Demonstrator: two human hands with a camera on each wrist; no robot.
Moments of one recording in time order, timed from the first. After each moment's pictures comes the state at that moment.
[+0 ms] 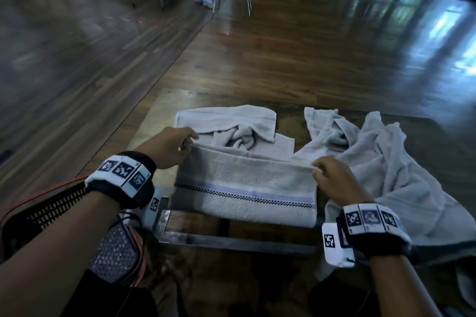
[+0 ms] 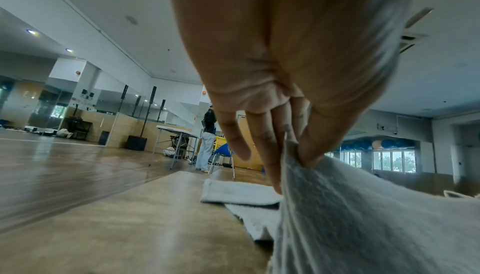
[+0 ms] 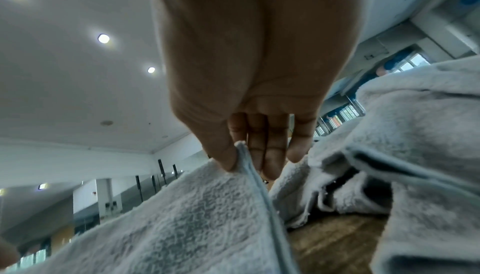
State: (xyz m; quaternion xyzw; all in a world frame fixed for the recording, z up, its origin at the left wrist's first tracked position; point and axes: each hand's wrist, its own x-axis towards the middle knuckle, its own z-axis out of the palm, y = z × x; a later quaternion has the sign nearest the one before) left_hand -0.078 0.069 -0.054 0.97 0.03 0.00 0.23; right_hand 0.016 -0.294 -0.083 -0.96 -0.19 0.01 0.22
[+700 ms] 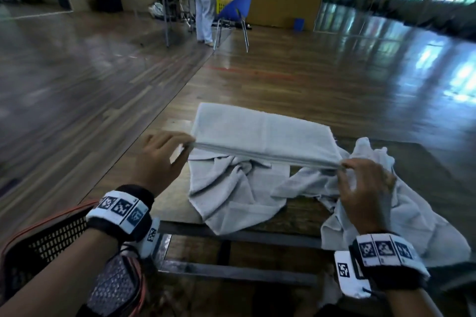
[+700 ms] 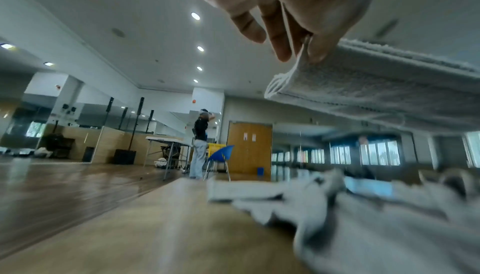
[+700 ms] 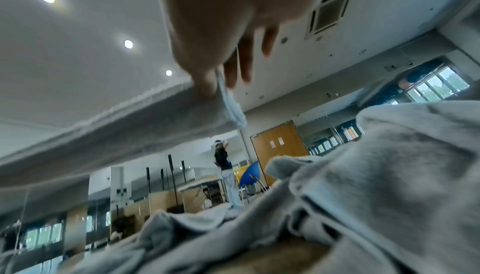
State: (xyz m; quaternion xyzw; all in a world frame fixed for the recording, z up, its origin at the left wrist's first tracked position) left_hand -0.106 0.058 -0.027 0.86 -0.10 0.50 0.10; right_hand -0.008 -0.324 -0.042 -0.86 -0.23 -0.42 0.20
